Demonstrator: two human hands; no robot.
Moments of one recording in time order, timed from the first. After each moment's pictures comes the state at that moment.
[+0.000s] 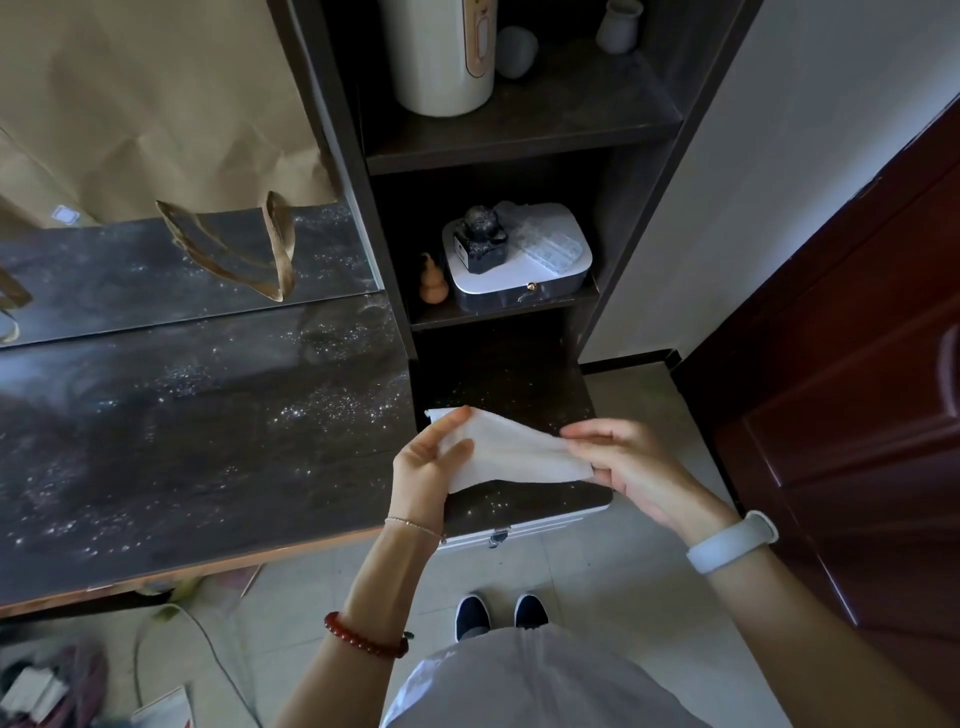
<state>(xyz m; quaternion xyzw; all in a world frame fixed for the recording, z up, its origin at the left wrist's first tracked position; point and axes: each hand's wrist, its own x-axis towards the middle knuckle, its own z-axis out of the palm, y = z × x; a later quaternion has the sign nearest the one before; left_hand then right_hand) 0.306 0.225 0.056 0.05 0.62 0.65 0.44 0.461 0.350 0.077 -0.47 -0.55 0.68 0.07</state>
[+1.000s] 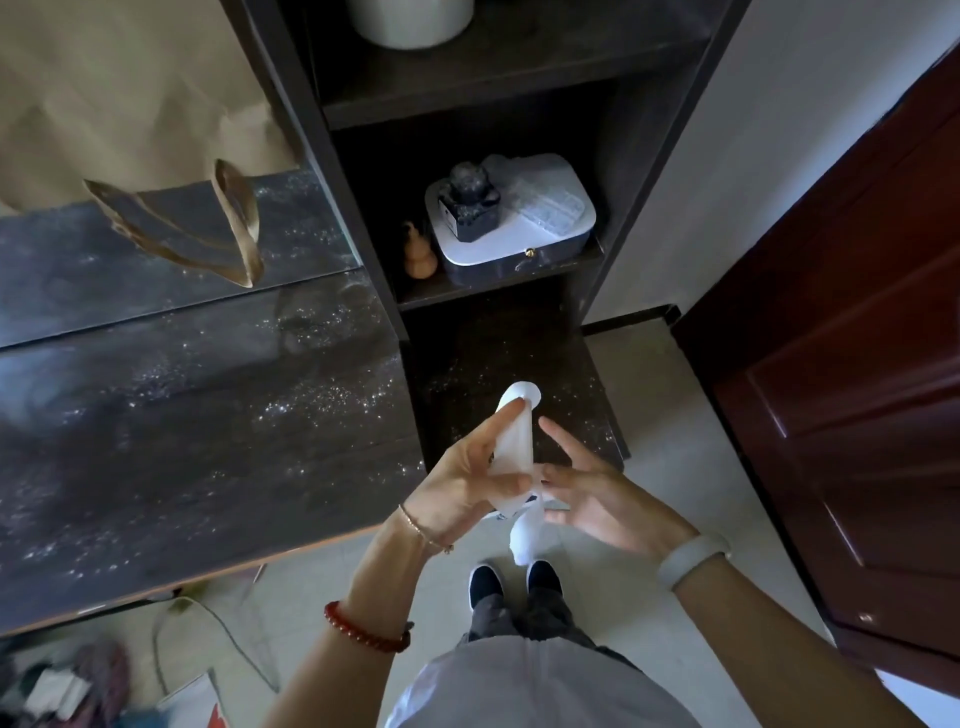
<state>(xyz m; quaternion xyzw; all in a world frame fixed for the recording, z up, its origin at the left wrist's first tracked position) 0.299 0.231 0.037 0.21 0.47 0.51 0.69 0.456 0.321 0.001 -0.35 -0.34 0.87 -0.01</state>
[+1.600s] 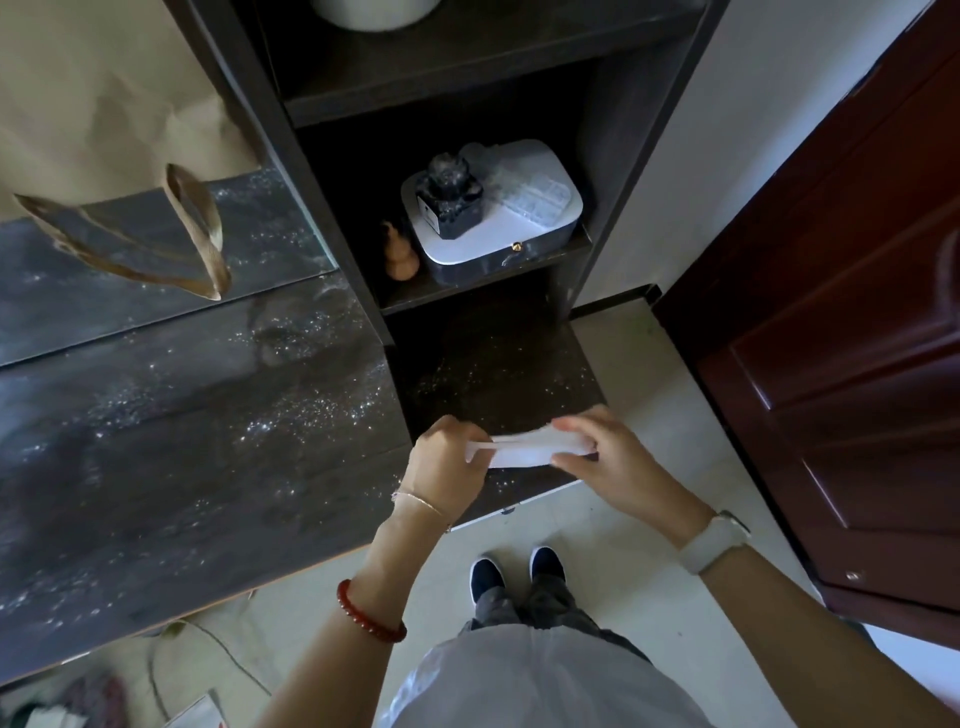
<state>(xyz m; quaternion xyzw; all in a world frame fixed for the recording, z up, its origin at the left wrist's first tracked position) 0.277 0.250 0.022 0.46 0.80 0.19 0.32 0.453 0.338 0.014 -0.43 -0.79 0.44 0.03</state>
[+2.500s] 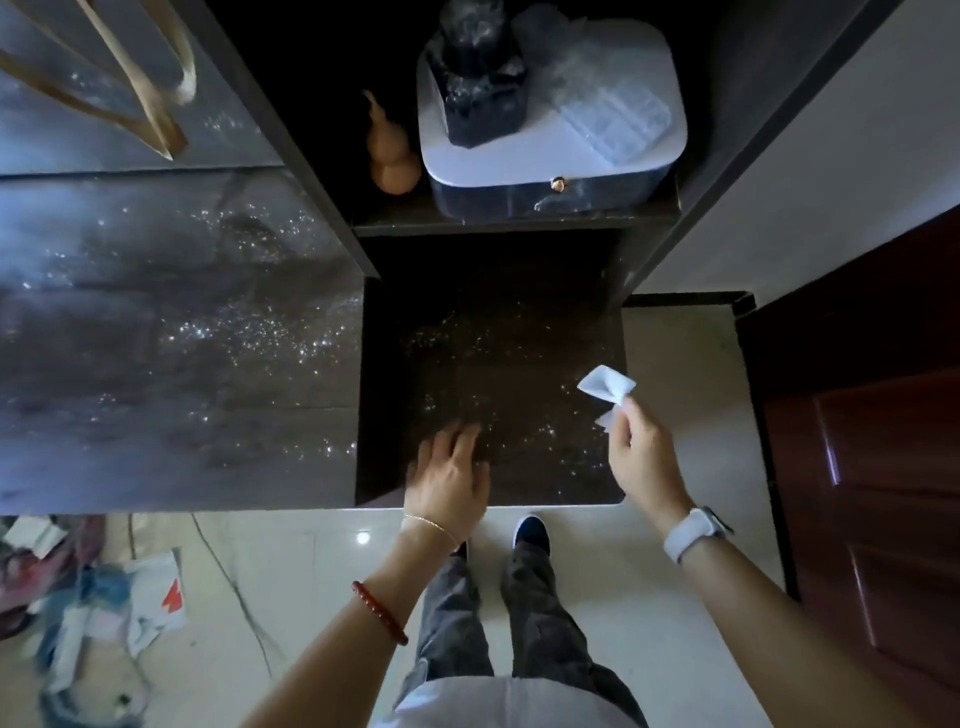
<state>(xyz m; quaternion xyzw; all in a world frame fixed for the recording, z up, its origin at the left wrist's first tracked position) 0.345 0.269 -0.122 0.33 0.89 0.09 0.30 0.475 0.427 -0.121 -0.45 -0.80 0.36 0.15</state>
